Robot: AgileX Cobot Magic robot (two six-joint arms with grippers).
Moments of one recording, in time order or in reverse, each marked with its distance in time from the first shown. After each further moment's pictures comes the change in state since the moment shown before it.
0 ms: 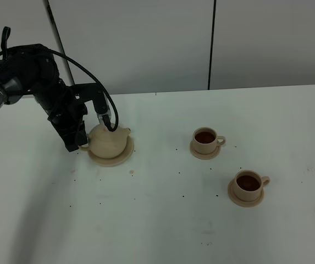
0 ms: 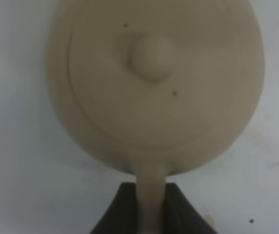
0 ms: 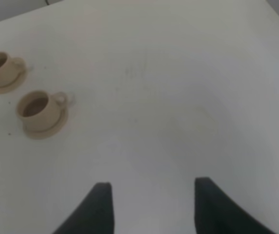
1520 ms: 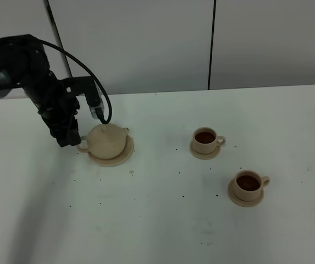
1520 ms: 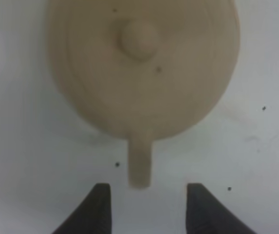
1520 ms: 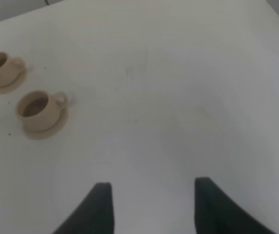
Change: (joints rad) left arm 0.020 -0.054 0.000 0.002 0.067 -0.020; right arm 0.000 0.000 0.000 0.000 0.000 0.000
